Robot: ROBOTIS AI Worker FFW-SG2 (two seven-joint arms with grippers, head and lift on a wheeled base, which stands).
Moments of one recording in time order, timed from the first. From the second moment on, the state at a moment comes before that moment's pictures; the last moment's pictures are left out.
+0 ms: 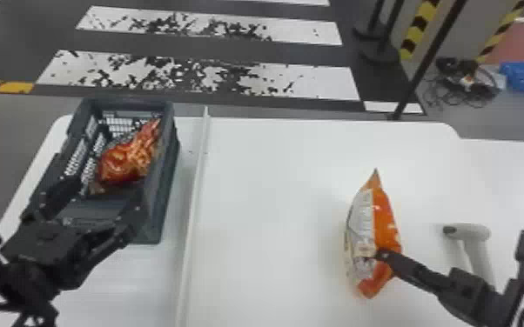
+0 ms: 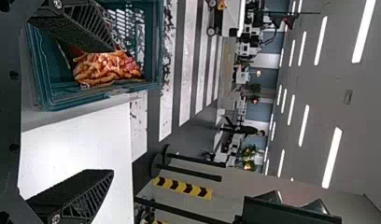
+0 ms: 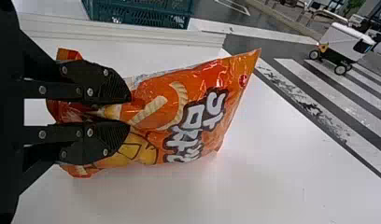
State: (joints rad) left arm 0.74 0.26 0.08 -2.40 0.34 0.28 -0.09; right arm 0.44 -0.12 -0.61 -2.06 -1.01 1.29 0.20
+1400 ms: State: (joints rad) left arm 0.74 0.26 0.03 -2.41 0.30 0.29 -0.10; right arm 0.40 -0.23 -0.57 -1.92 -0.82 0.75 0.58
